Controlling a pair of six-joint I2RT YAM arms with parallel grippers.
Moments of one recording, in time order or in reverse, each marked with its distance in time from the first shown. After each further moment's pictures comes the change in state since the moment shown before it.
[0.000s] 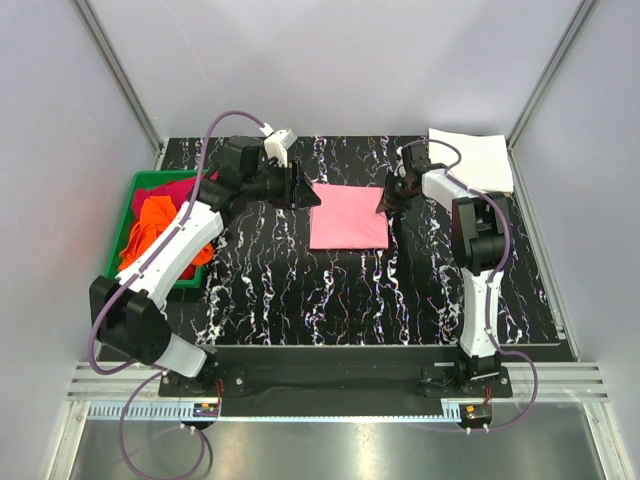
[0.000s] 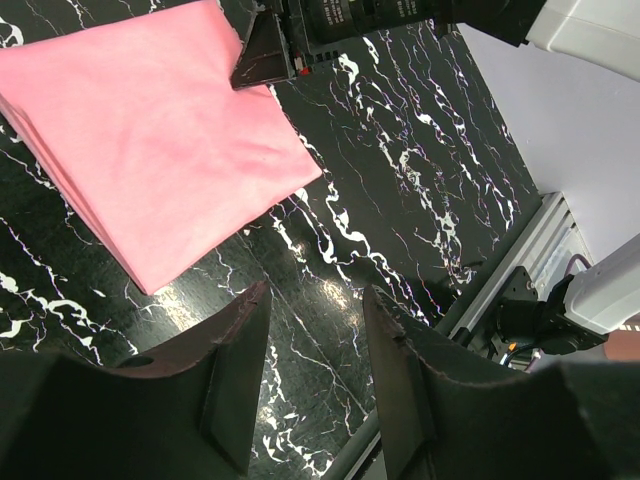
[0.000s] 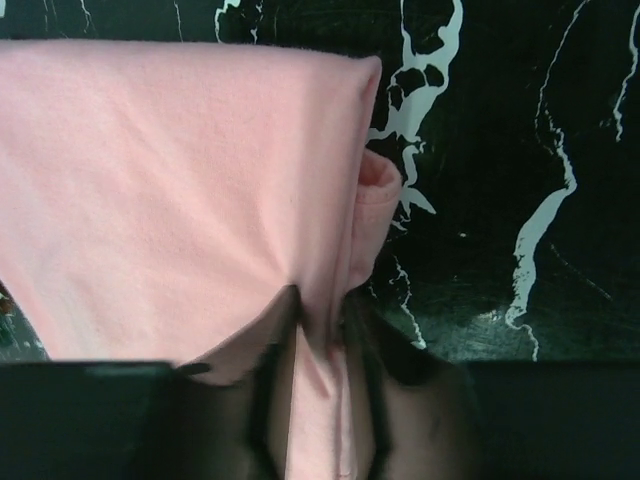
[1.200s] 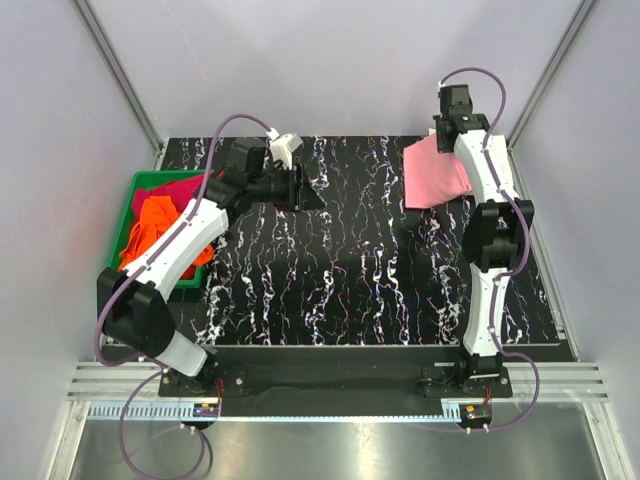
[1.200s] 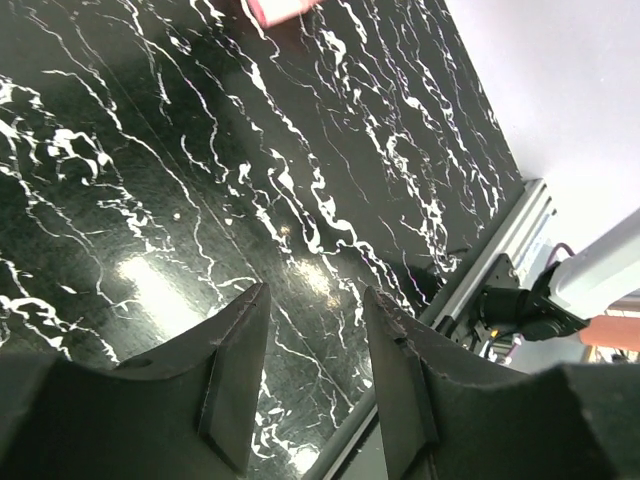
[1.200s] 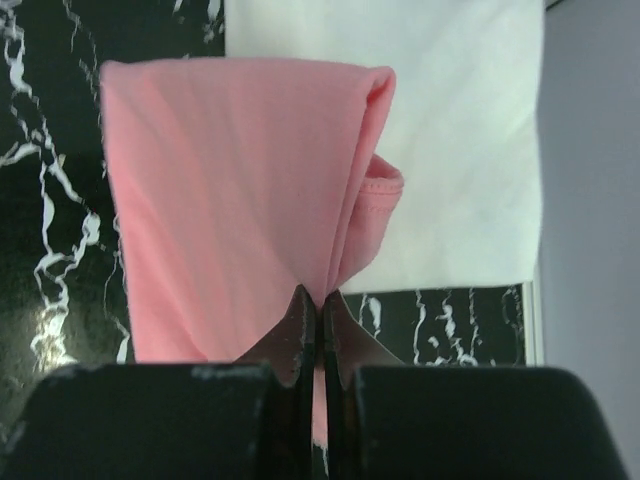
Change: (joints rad) left arm -0.005 0.041 0.000 0.002 0.043 -0.024; right arm -0.109 0.002 0.516 -0.254 0.625 -0.420
